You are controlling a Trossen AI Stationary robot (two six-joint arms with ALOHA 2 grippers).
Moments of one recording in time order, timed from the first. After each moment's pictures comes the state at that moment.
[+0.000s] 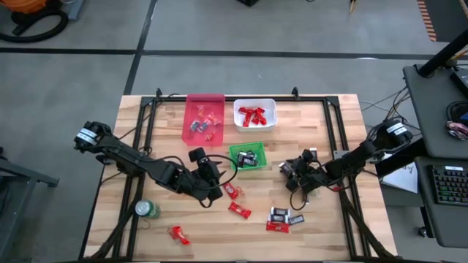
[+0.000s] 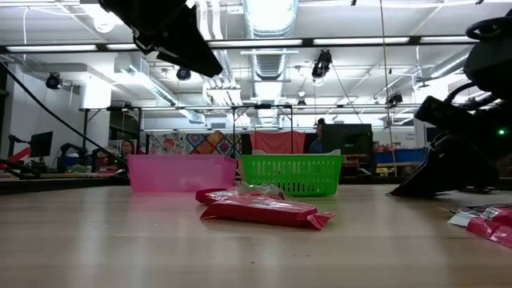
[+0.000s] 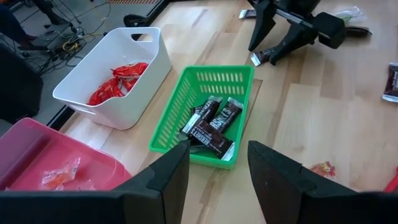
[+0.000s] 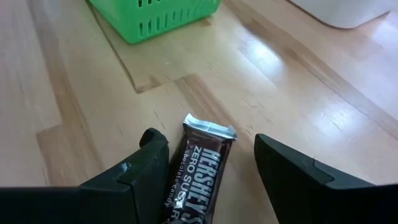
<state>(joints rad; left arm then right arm) -0.41 1.50 1.00 -0.31 -0.80 -0.40 0.41 1.49 0.17 0.37 0.74 0.66</state>
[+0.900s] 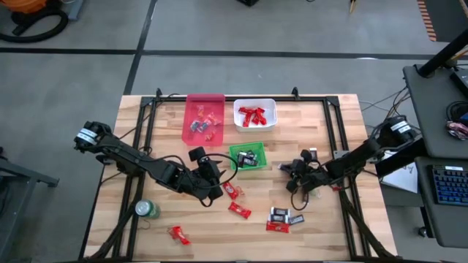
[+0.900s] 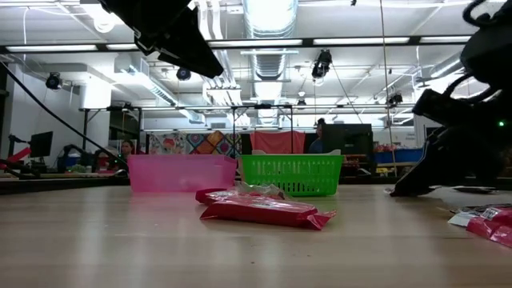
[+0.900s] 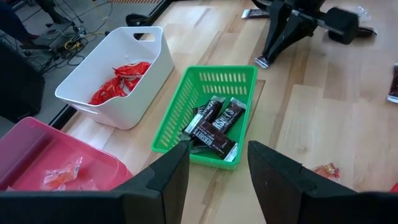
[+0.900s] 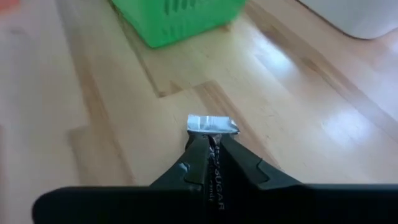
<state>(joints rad) -0.41 1.50 1.00 -0.31 -0.80 -0.40 0.41 1.41 0.19 0.36 0.69 0.58</state>
